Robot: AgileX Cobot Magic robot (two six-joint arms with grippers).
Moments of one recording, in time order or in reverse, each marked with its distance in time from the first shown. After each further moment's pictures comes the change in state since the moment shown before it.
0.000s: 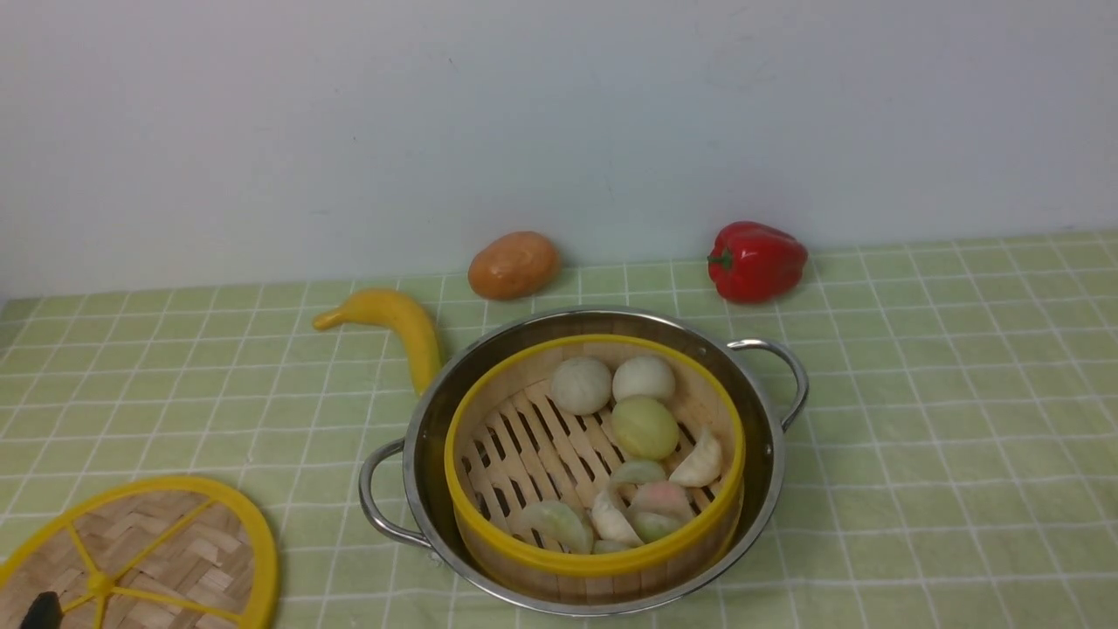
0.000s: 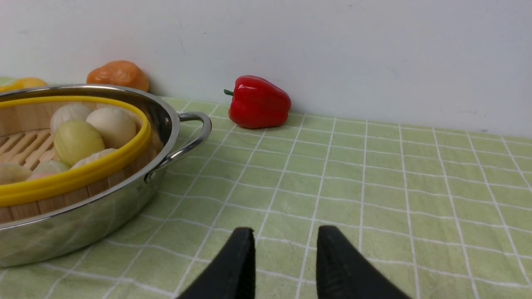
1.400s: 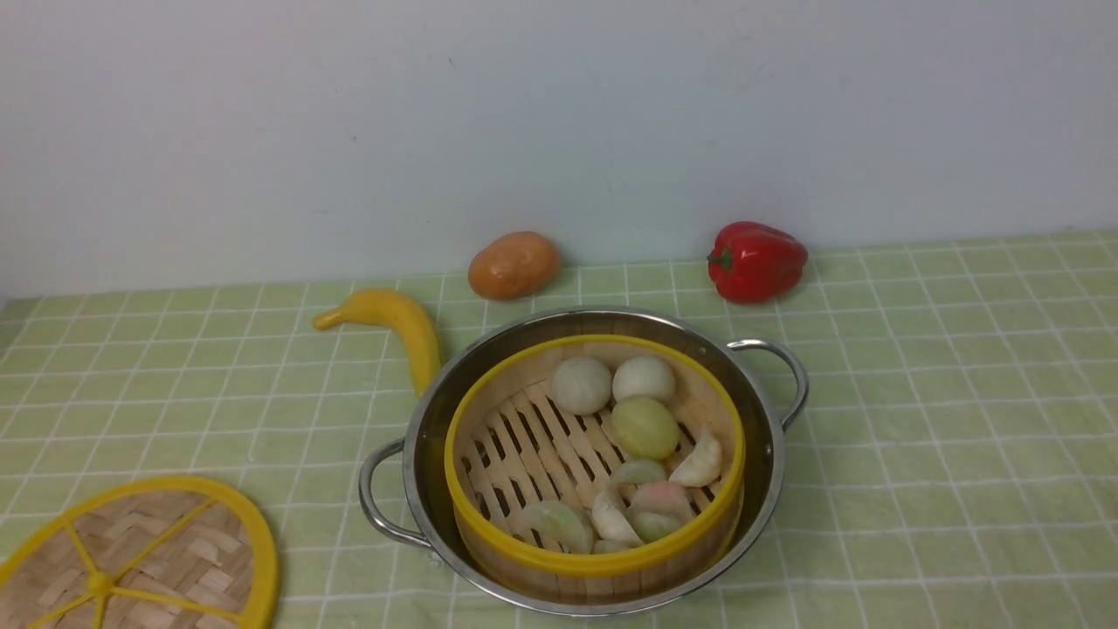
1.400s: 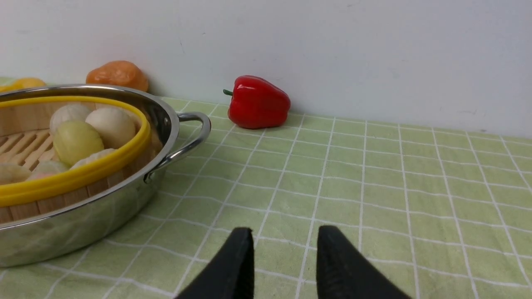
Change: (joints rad) right arm 0.000 0.000 0.000 0.000 0.000 0.000; left arm 0.000 0.051 -0.257 -0.357 -0.063 -0.134
